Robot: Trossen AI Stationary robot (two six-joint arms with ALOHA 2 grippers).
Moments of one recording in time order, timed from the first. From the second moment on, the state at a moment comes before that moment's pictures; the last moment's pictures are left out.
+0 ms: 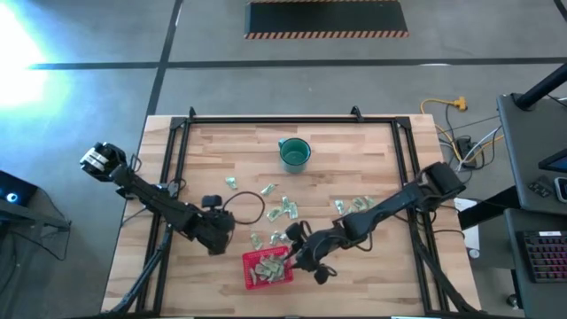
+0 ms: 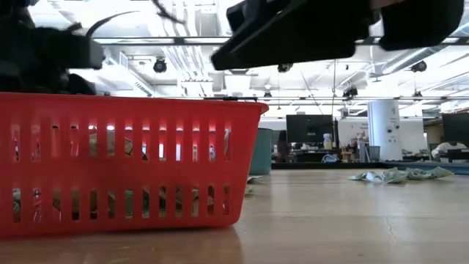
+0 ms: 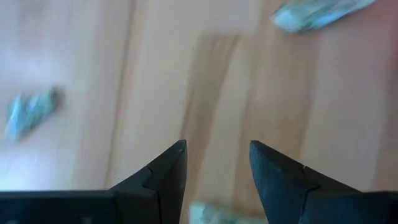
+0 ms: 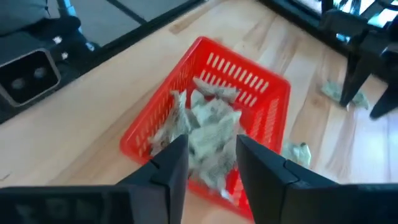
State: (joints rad) left arm -0.56 1.34 0.71 -0.68 -0.36 -0.66; right arm 0.42 1.85 1.08 0.18 0.00 -0.28
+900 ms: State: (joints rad) left arm -0.58 1.34 0.62 -0.80 -0.21 -1.28; right arm 0.45 1.77 1.07 -0.05 0.00 -0.18
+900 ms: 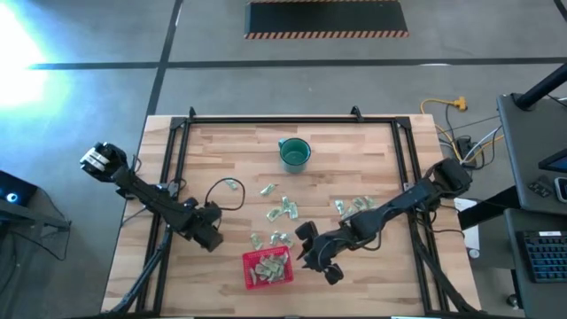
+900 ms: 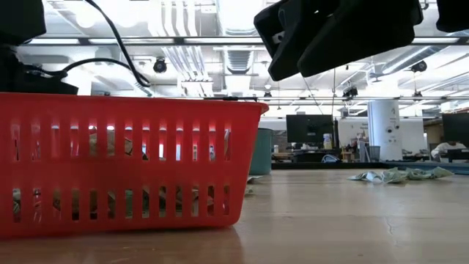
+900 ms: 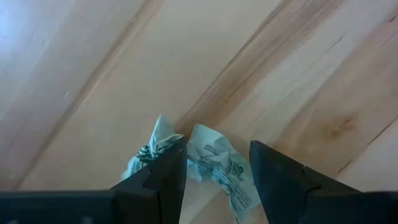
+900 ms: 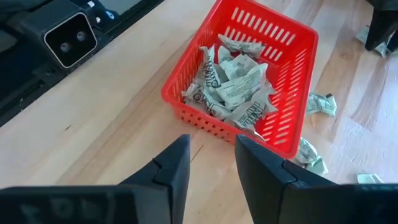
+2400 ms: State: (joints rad) left arm -0.58 1.34 0.73 -0.50 -0.35 -0.49; right arm 0.45 1.77 1.07 -0.09 0.00 -0.18
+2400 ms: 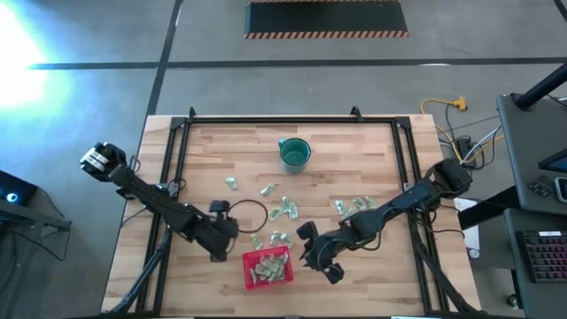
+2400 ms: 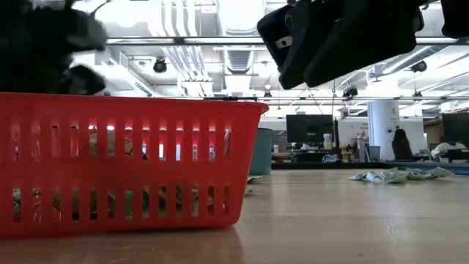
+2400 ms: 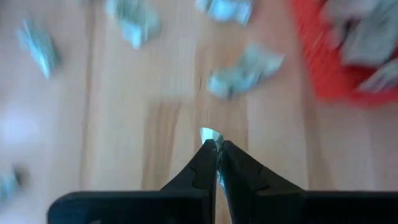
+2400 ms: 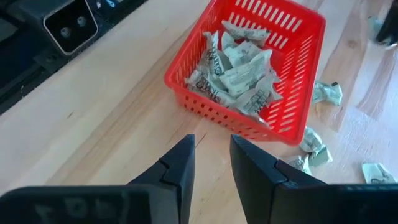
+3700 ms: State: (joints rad) left arm -0.58 1.50 0.79 0.07 -0.06 0.02; right arm 0.45 1.71 1.06 -0.69 0.34 0.31
